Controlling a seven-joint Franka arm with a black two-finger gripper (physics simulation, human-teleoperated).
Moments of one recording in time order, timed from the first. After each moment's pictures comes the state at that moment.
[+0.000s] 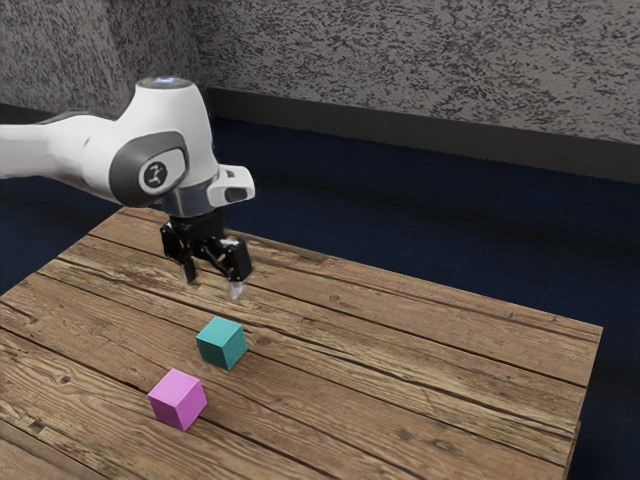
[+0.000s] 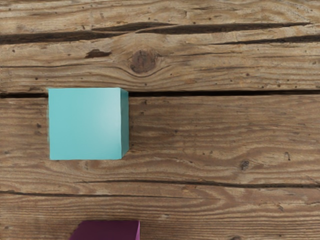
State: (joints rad) arm 0.07 -0.11 -0.15 -2.16 -0.02 2.03 -0.08
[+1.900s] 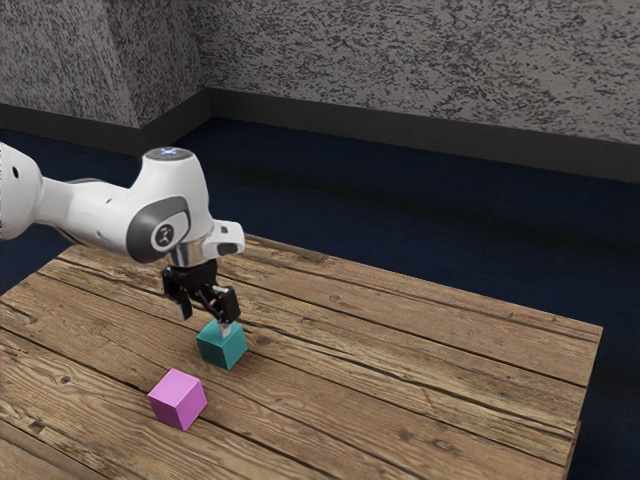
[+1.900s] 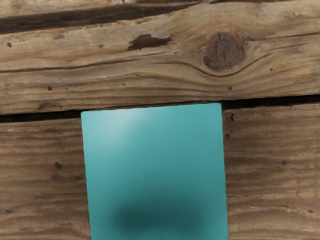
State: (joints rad) arm 0.16 0.11 -0.15 -2.22 0.04 2.27 0.05
